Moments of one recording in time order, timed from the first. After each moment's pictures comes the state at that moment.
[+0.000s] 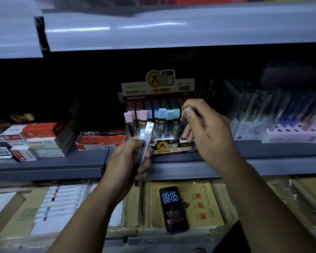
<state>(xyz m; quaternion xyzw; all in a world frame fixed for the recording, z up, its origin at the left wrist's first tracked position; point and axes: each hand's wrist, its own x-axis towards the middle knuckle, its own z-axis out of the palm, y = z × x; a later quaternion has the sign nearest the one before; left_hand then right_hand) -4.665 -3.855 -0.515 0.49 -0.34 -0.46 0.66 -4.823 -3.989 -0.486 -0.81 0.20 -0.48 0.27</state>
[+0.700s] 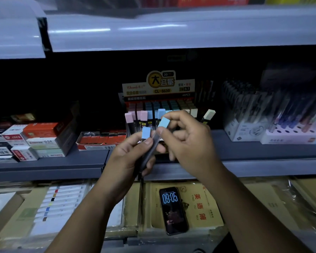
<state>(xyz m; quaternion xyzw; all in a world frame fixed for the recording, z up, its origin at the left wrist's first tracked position) -4.664 -3.854 -0.517 0.46 -0.42 -0.43 0.66 -4.801 -3.953 -0.491 -0.76 0.19 -0.45 0.43</state>
